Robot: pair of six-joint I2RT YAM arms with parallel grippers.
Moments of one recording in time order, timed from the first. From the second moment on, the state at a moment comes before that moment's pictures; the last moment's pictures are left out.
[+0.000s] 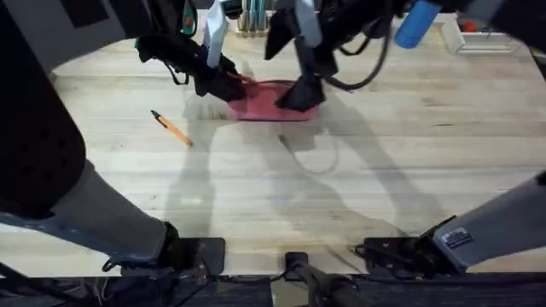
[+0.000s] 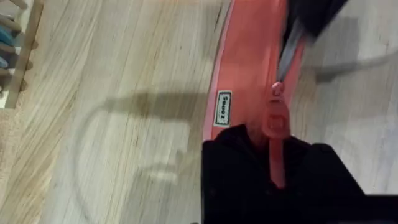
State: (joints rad) left arm -0.04 1.80 1.27 -0.84 0.66 1.19; right arm 0.47 1.80 1.64 -1.02 -0.60 -1.17
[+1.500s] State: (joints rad) left arm 0.15 1.60 1.46 -1.29 0.81 1.30; right arm 0.46 1.66 1.77 -1.11 -0.43 -0.91
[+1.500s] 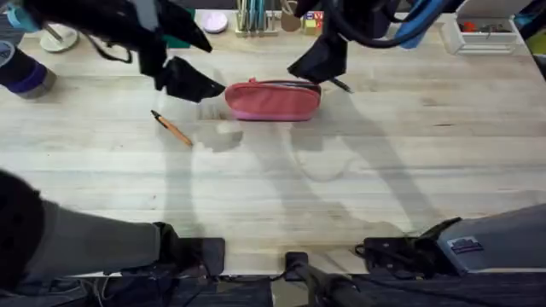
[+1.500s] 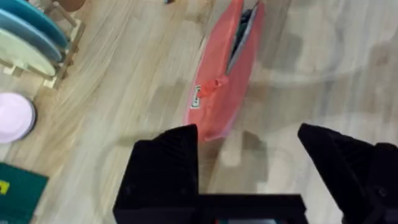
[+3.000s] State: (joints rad) left arm 0.22 1.40 1.46 -1.34 0.81 1.32; right arm 0.52 1.94 1.97 -1.29 -0.25 -0.81
